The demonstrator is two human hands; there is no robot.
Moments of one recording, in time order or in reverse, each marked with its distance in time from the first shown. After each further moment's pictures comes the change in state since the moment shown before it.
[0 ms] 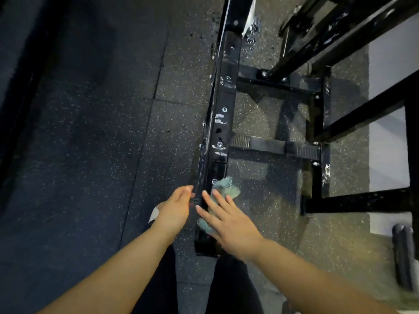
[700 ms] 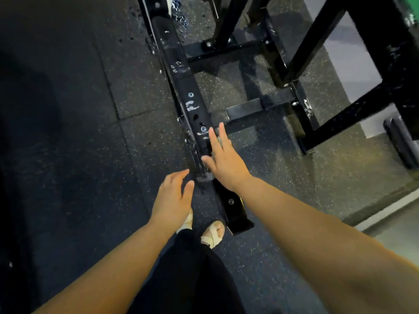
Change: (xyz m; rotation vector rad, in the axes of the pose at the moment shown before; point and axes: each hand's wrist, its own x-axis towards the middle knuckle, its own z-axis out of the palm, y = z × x) left_hand 0.013 0.027 -0.052 0.800 -0.142 0.525; right_hand 0.078 0.006 -0.032 0.652 0.278 0.817
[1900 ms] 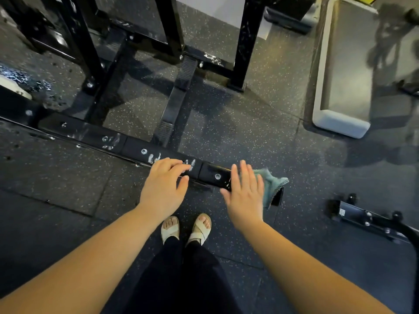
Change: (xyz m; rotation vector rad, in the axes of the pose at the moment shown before) left_hand 0.146 0.064 -0.096 0.677 -0.500 0.899; right_hand -0.033 -0.077 0.089 -0.176 0.530 1.054
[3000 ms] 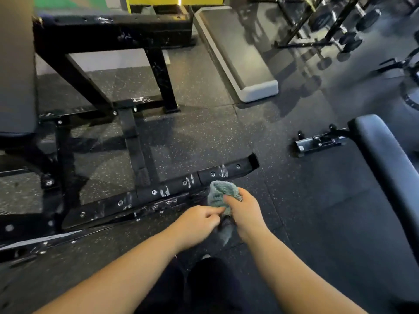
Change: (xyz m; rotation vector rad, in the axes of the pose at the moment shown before) left_hand -0.043 0.024 -0.106 -0.058 -0.885 0.324; right_hand -0.073 -0.152 -0.127 1.525 0.286 1.061
